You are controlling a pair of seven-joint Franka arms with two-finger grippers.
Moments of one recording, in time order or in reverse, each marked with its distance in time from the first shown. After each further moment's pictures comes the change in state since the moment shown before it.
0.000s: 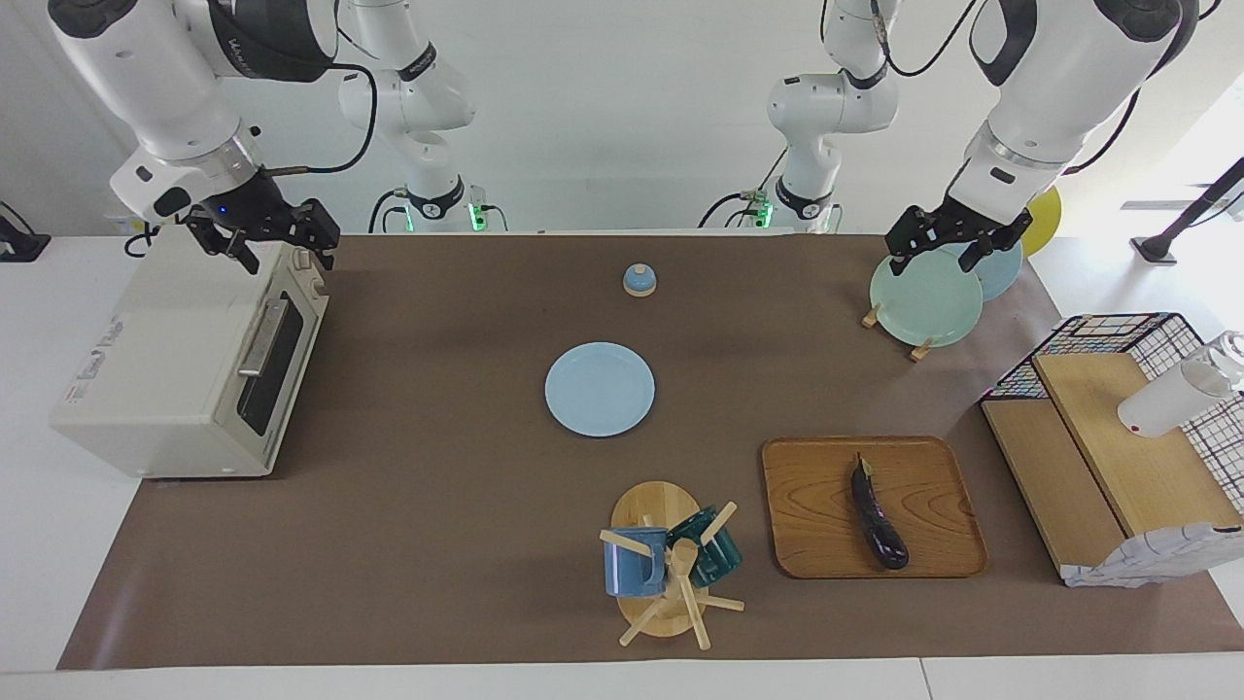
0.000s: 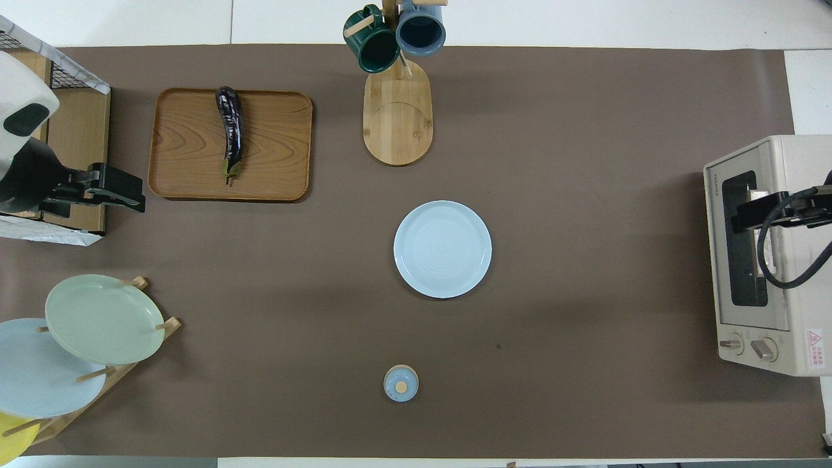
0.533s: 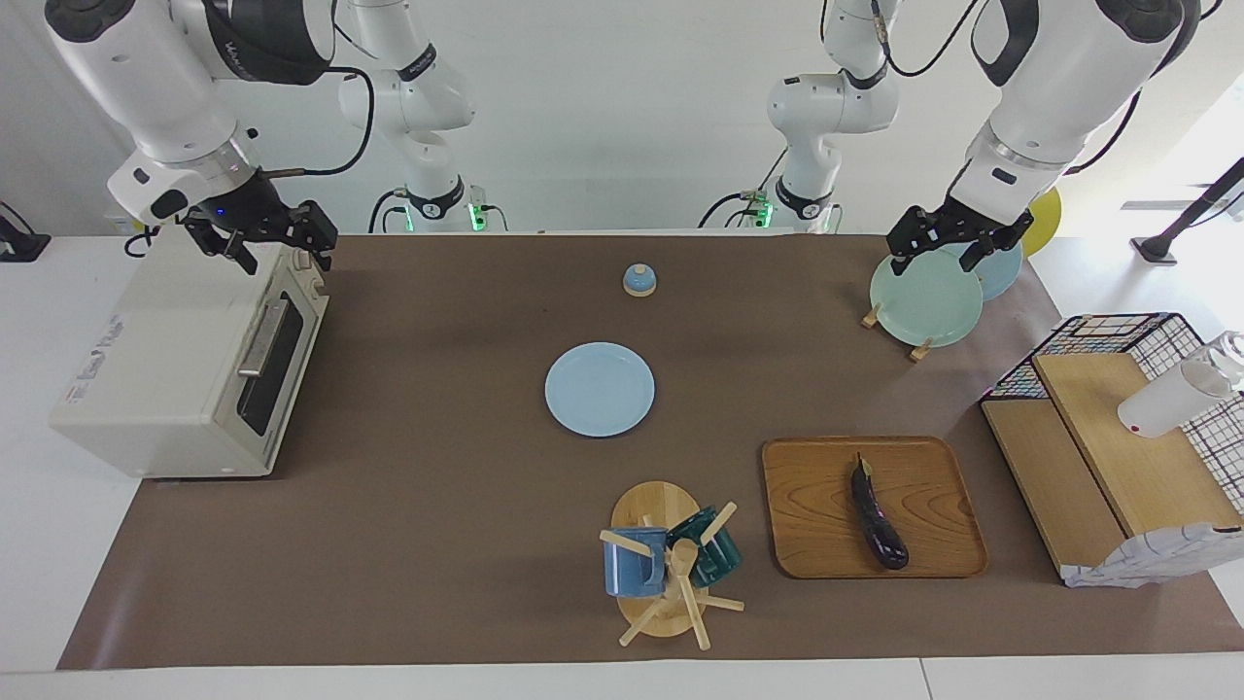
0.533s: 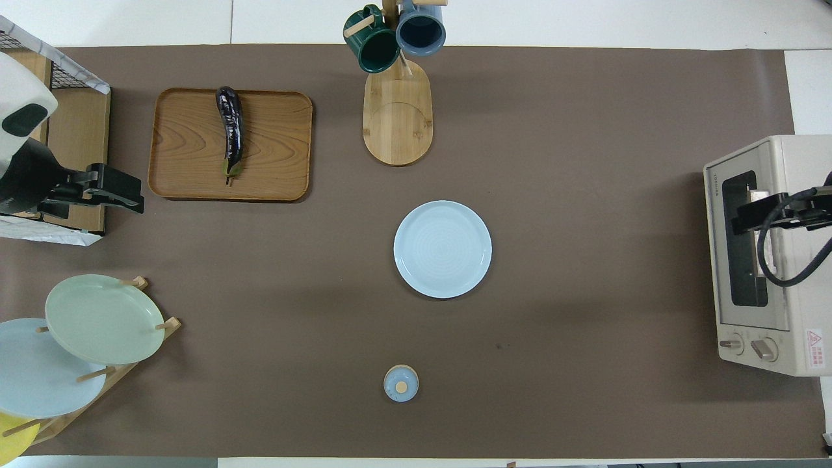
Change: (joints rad) left arm 0.001 0.000 0.002 0.000 0.000 -0.005 0.000; right arm -0.004 0.005 0.000 -0.010 0.000 0.000 0.000
